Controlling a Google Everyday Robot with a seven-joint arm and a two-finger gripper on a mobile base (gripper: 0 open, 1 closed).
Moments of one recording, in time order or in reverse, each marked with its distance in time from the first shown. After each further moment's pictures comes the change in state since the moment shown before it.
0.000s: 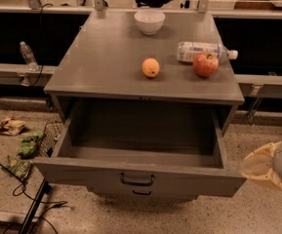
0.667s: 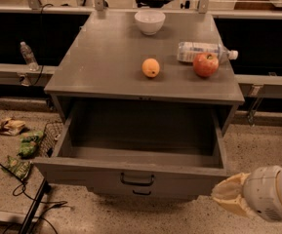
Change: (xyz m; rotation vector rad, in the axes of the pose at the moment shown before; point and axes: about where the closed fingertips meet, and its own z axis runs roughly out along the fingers) arm 0.007 0.050 0.078 -0.130 -0.135 0.178
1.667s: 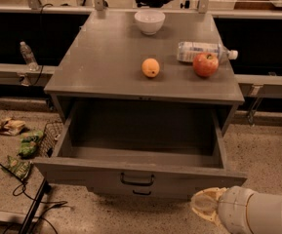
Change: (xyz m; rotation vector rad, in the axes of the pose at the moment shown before) arm 0.007 0.022 0.071 0.079 -0.114 -0.224
